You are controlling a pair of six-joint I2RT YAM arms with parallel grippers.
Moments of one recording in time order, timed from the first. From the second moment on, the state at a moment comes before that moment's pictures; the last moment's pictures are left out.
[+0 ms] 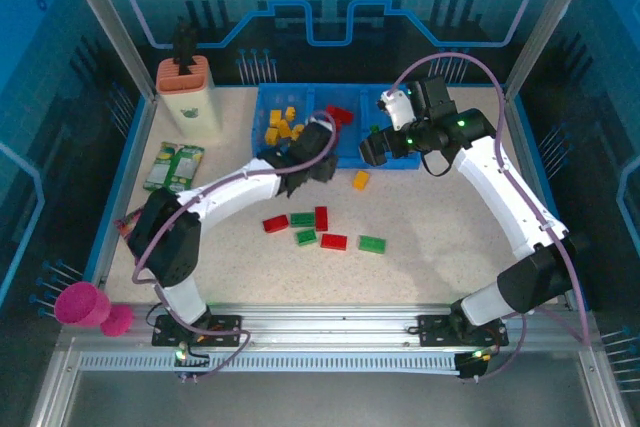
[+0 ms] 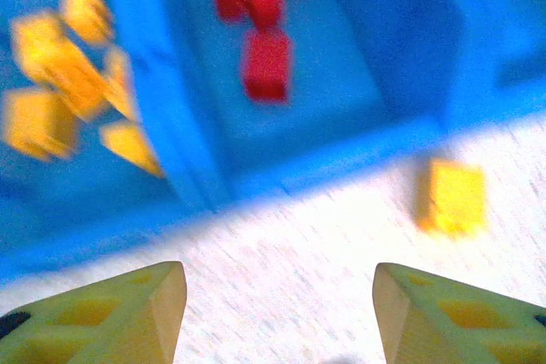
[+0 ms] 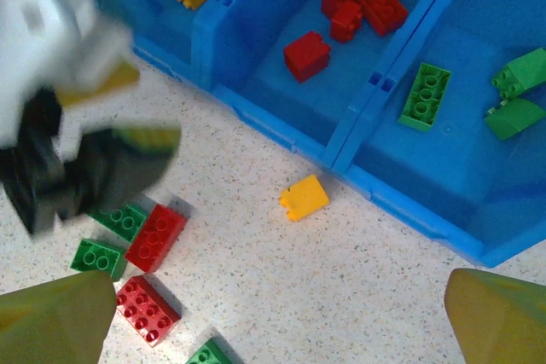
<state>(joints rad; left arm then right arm) -0.67 1.74 1.31 -0.44 -0.29 -0.30 0.38 1.49 1.57 -0.97 -0.17 -0.06</state>
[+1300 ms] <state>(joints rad) -0.78 2.33 1.82 -0.42 -0.20 -0.45 0.37 1.45 1.57 -0.97 -0.16 -0.06</state>
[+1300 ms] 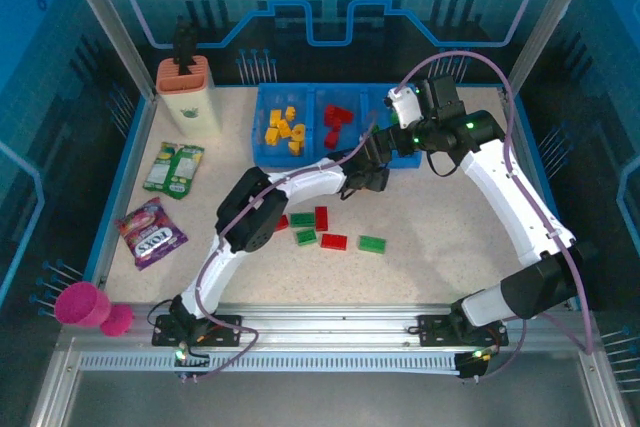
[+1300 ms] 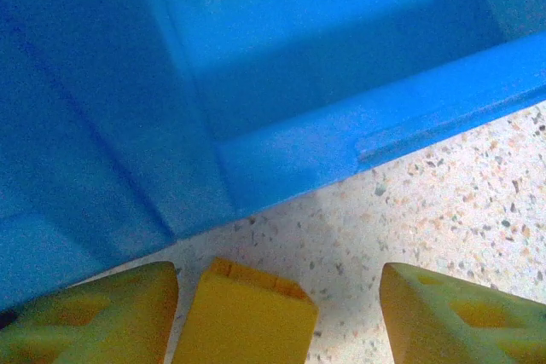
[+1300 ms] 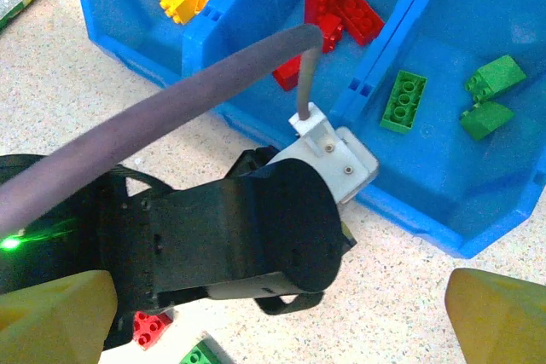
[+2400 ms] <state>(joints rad) -0.77 1.93 1.42 -0.53 -0.22 -0.45 0.37 1.45 1.57 -0.96 -0.16 -0.06</state>
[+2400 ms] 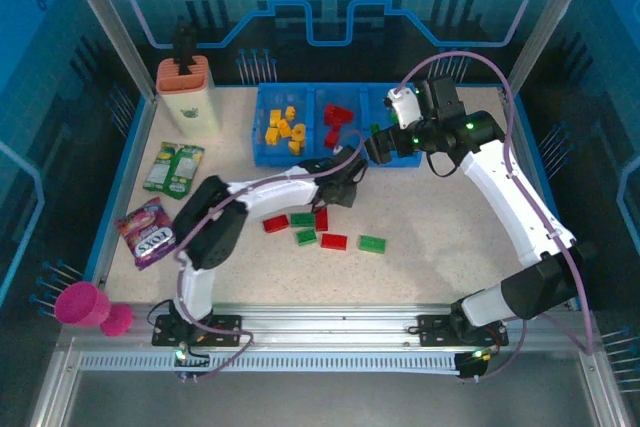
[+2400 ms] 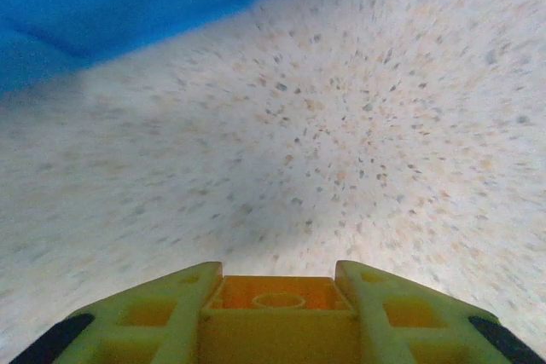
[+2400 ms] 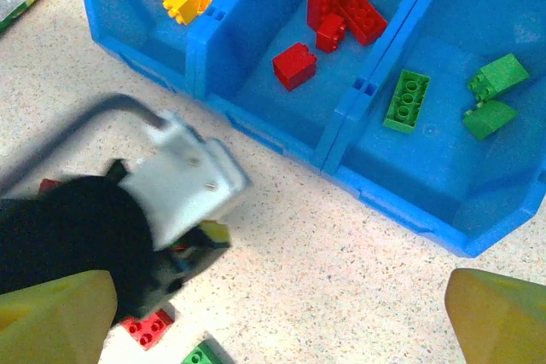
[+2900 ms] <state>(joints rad) -0.48 1.75 1.43 -0.41 -0.33 -0.35 0.37 1.44 1.49 -0.93 -0.16 -0.10</state>
